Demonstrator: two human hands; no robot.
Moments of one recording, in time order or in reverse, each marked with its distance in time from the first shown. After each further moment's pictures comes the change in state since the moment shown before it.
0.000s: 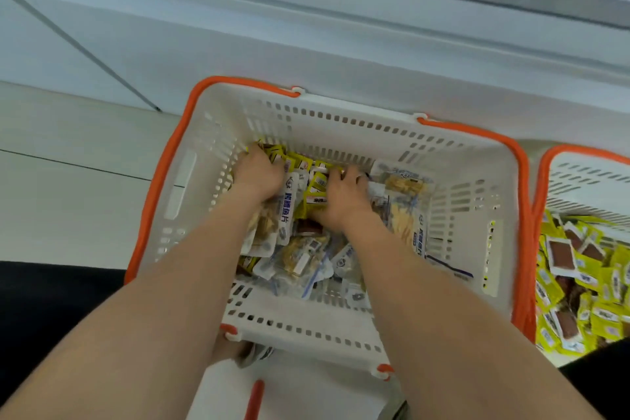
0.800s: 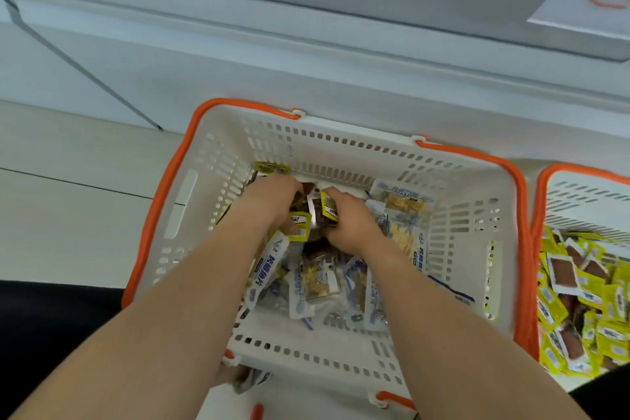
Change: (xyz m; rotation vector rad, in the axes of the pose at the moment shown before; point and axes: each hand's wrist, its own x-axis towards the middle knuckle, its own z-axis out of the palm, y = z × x) left_hand -0.012 0.022 -0.008 0.638 -0.283 0.472; right_hand -0.003 0.022 0.004 0.392 0.075 -0.221
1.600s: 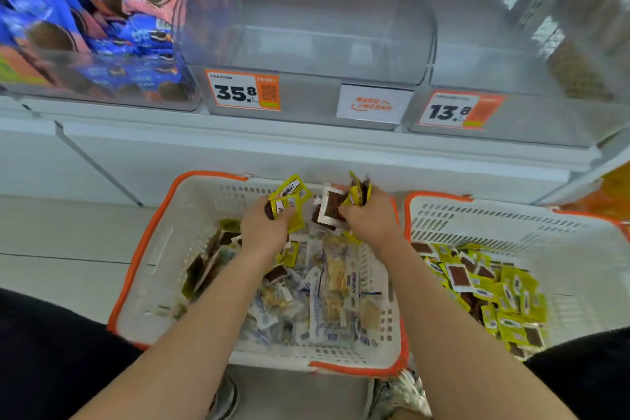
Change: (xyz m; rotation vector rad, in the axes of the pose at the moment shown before) left_hand -0.121 0.133 -0.042 -1.225 0.610 -0.050; right_hand -0.146 -0.044 -0.177 0.522 0.554 0.226
